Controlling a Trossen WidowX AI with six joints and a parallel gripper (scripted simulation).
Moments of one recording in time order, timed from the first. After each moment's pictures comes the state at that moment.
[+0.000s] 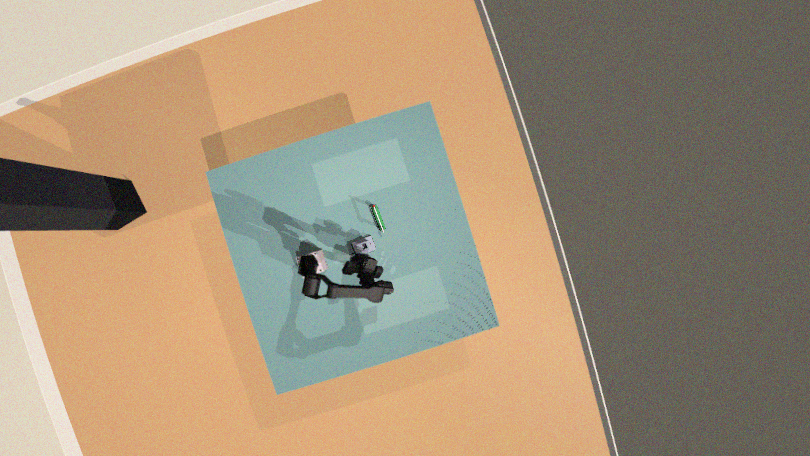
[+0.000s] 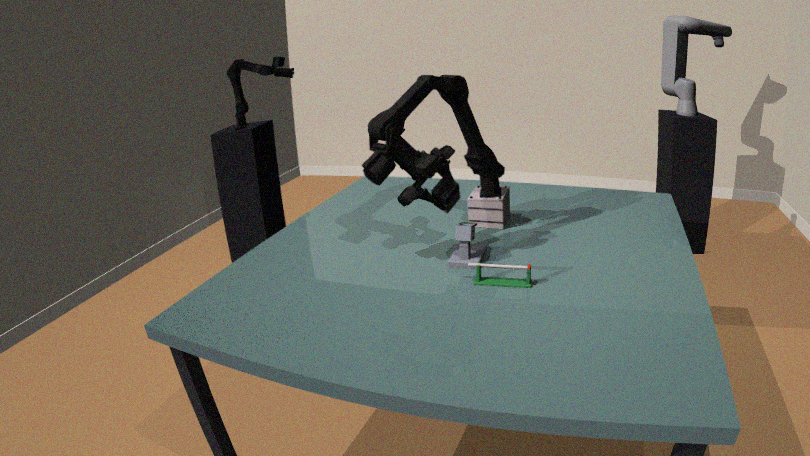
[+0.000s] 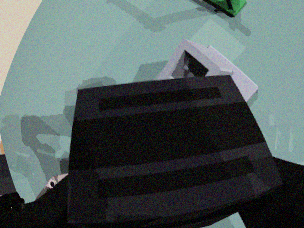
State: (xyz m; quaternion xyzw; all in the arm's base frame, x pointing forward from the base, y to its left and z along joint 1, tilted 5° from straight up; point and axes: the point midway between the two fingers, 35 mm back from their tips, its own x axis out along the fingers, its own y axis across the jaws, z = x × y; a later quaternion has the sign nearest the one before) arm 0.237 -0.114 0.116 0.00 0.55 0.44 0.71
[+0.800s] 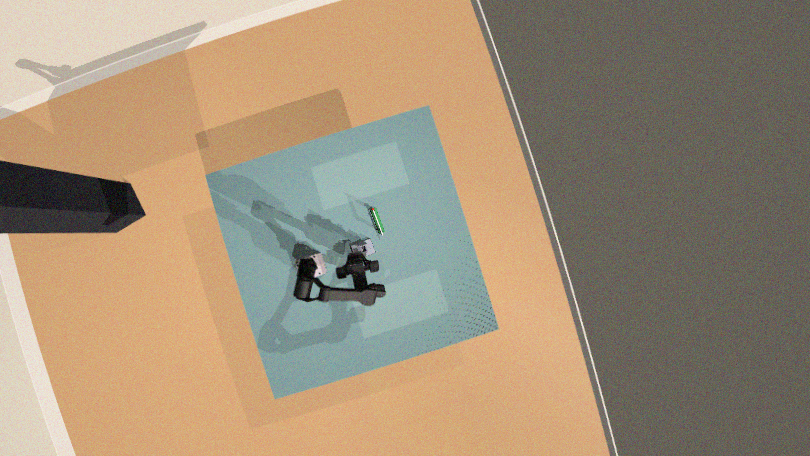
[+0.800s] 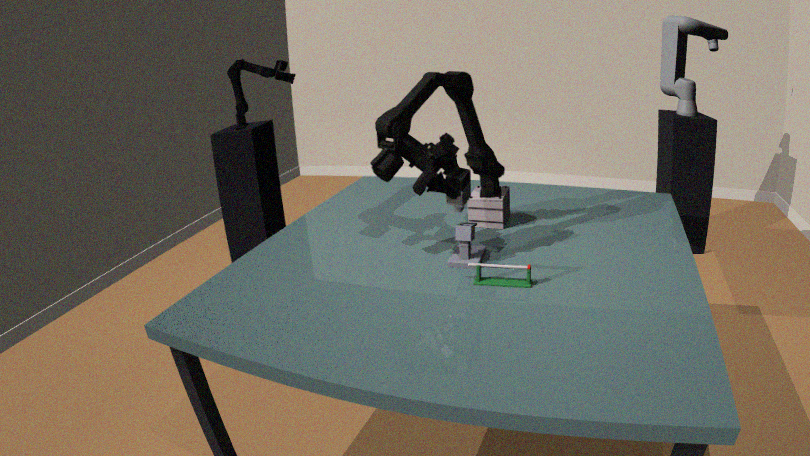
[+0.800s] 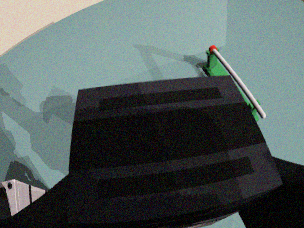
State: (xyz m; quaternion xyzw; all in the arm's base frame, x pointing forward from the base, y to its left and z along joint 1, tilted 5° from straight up) arm 0.238 -0.080 0.136 -0.15 0.32 0.56 0.75
